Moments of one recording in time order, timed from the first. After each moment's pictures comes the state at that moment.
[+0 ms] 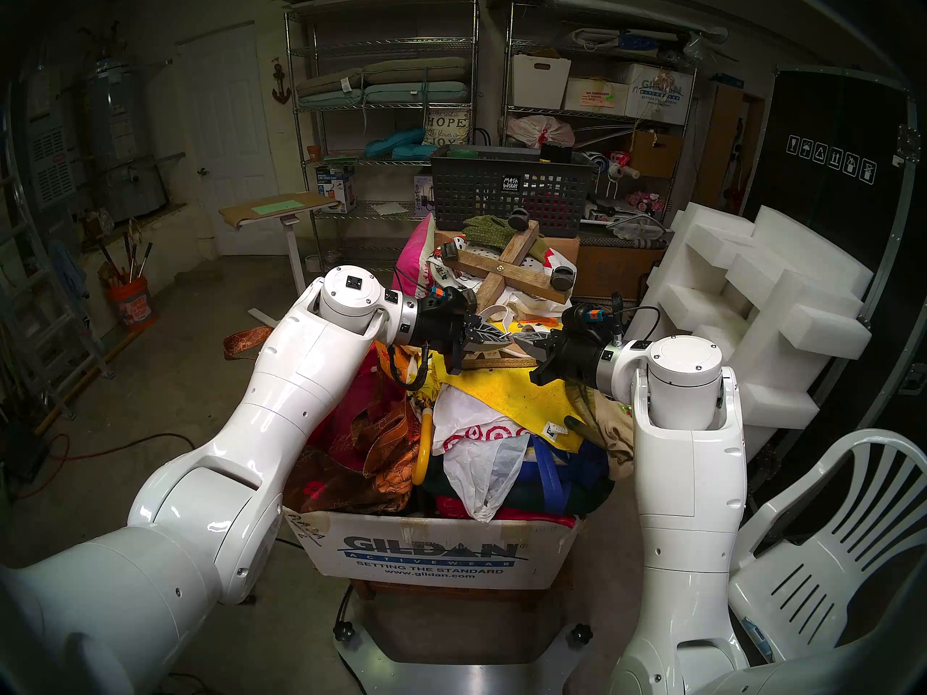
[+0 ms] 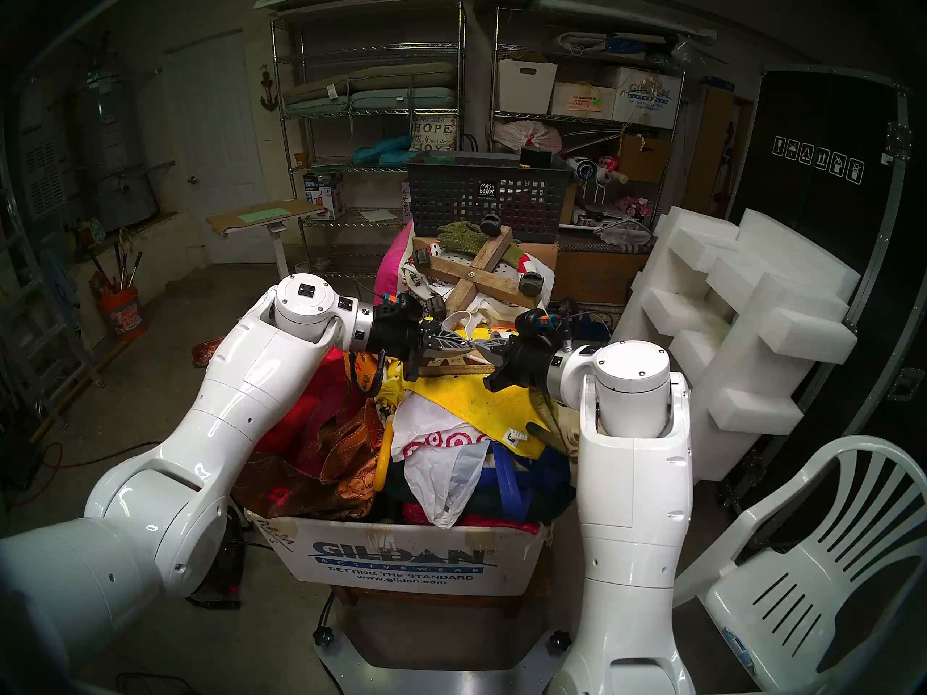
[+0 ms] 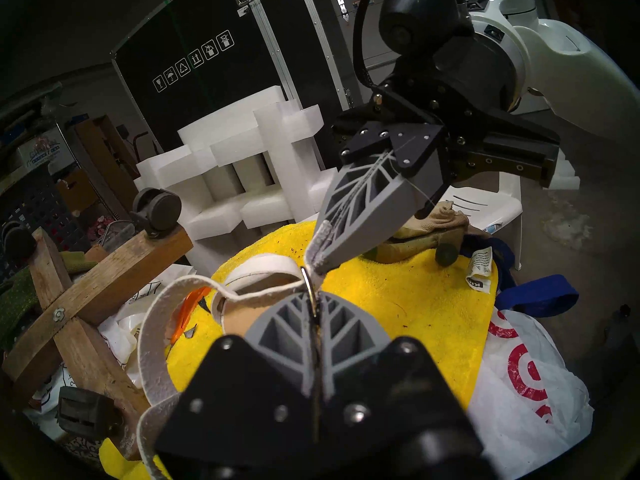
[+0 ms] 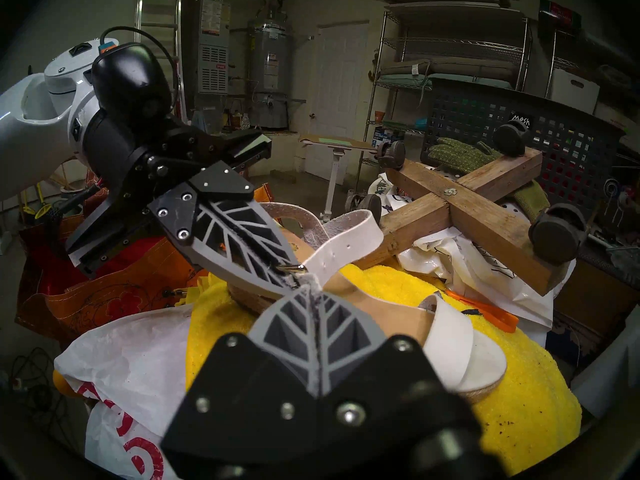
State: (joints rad) left arm 0.78 -1.36 -1.22 -1.08 0.06 -0.01 -1.26; right arm -1.30 -1.67 1.73 -1.81 -0.51 0.50 1.08
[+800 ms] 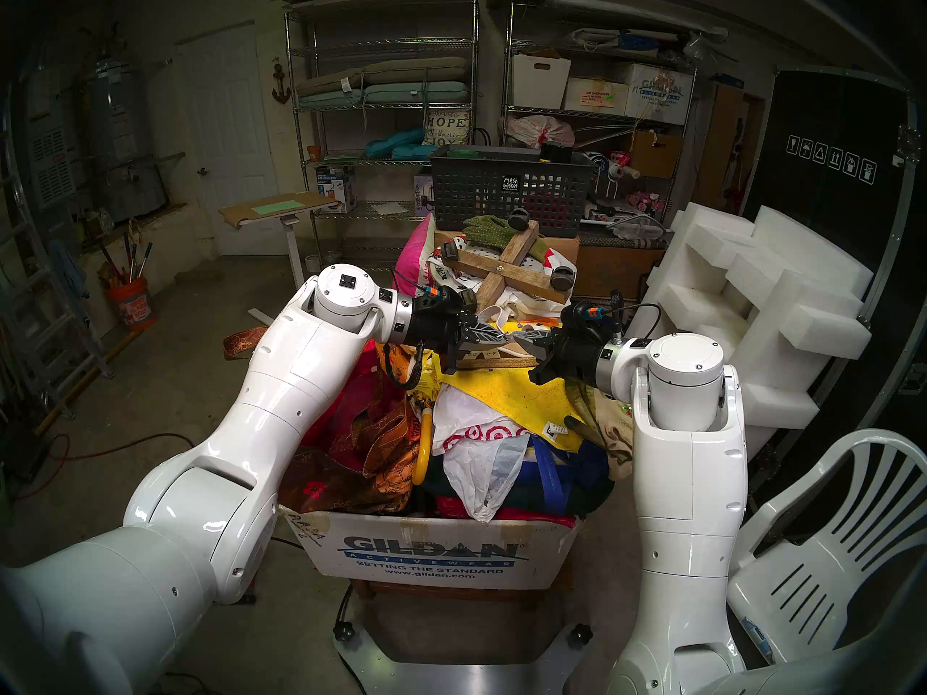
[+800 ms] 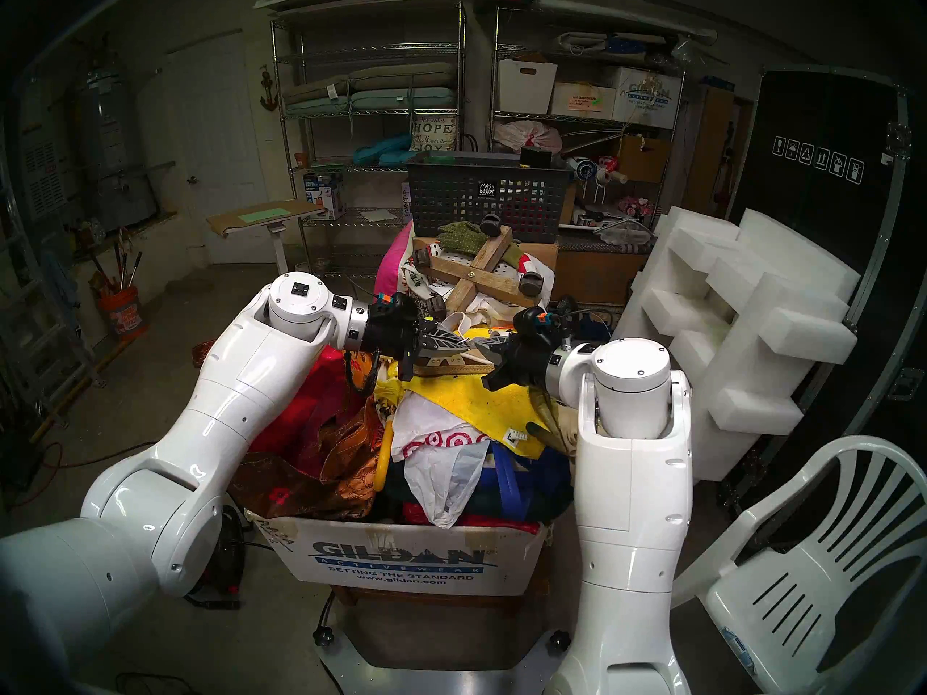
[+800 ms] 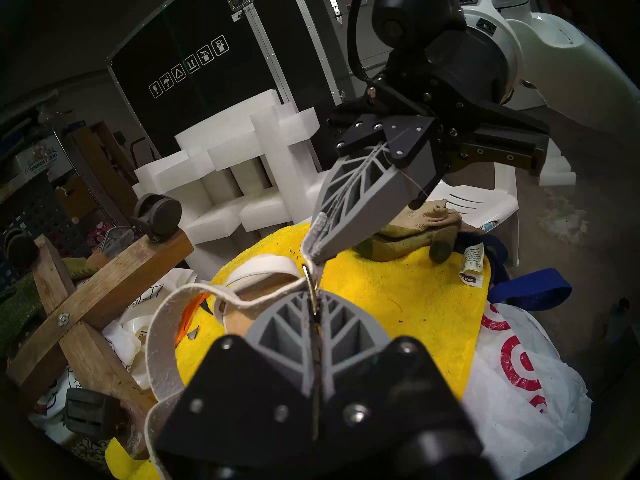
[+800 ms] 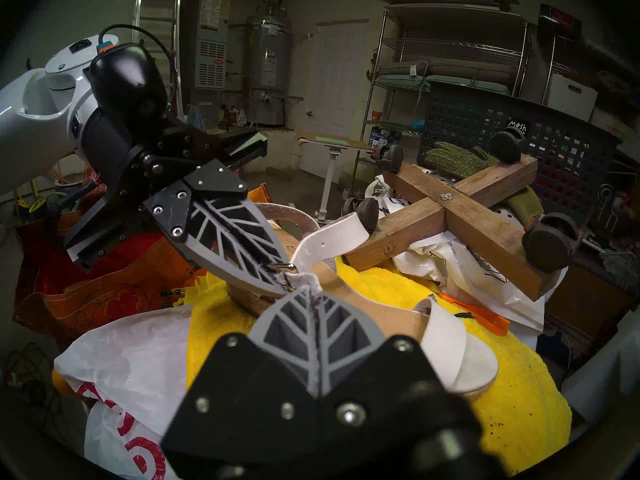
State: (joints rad) left arm 0.78 -1.35 -1.22 -1.10 0.05 -0.02 -1.28; right arm -1.31 -1.68 1.73 -1.85 -0.54 0.51 1.08
